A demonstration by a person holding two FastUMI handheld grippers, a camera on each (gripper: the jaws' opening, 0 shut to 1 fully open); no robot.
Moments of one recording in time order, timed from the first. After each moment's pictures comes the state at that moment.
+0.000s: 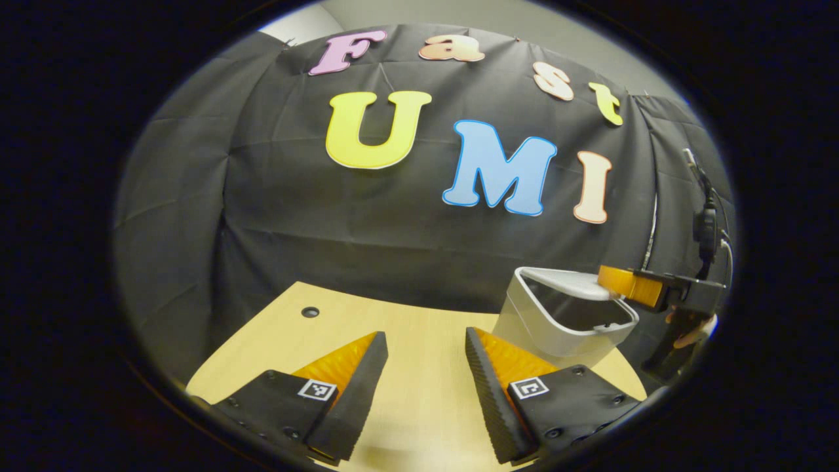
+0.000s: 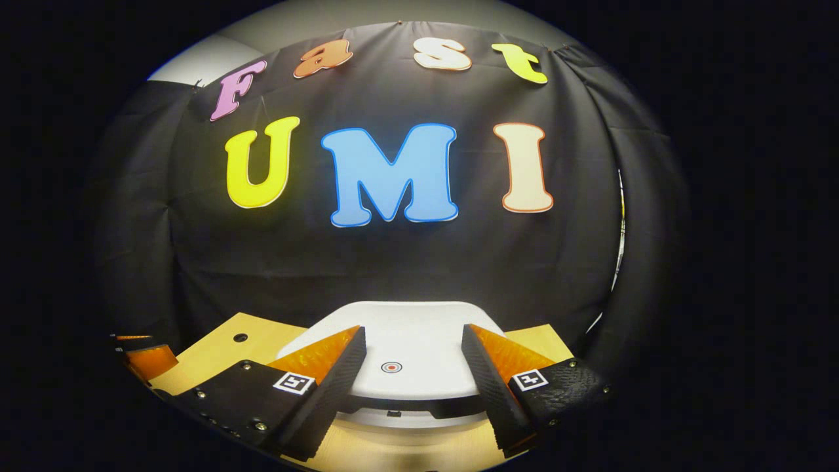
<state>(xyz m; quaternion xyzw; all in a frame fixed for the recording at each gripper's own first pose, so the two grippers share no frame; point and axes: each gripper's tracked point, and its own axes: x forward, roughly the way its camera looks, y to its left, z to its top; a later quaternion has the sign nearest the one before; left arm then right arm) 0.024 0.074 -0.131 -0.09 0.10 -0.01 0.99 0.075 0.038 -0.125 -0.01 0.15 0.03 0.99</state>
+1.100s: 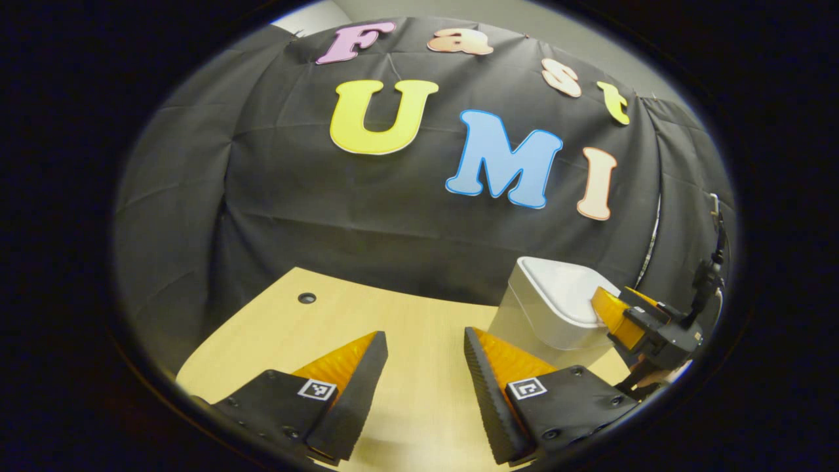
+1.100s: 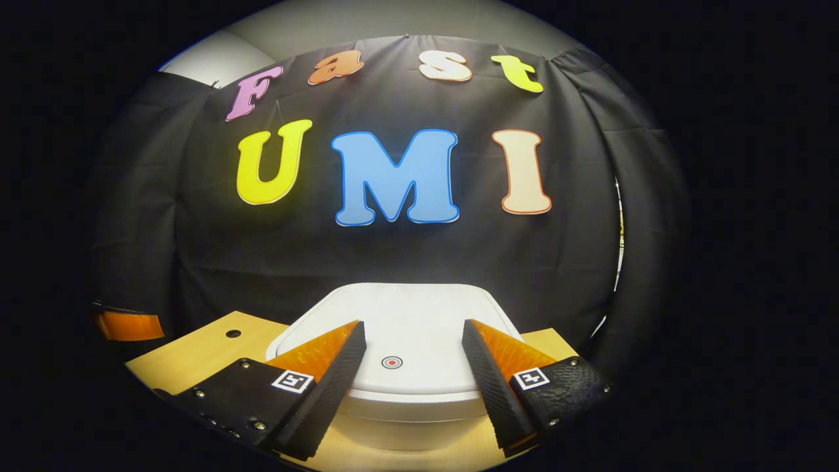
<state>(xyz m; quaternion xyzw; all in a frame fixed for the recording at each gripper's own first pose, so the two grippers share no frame) 0.026 0.065 -0.154 -0.11 0.12 -0.02 0.99 0.066 0.036 -0.163 -0.03 0.09 0.04 0.99</state>
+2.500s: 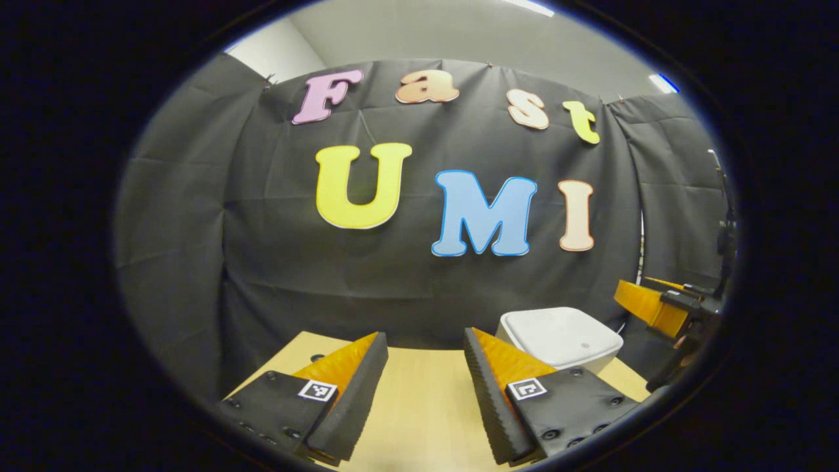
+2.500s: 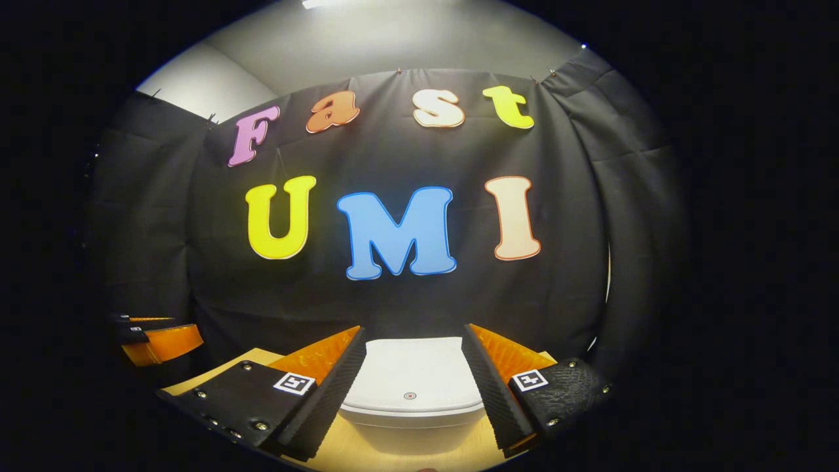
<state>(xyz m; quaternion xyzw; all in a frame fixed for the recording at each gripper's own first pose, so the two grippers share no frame) -0.004 0.067 -0.024 -0.03 -0.01 -0.02 1.00 0.006 0.040 -0.035 0.02 0.02 0.04 1.00</state>
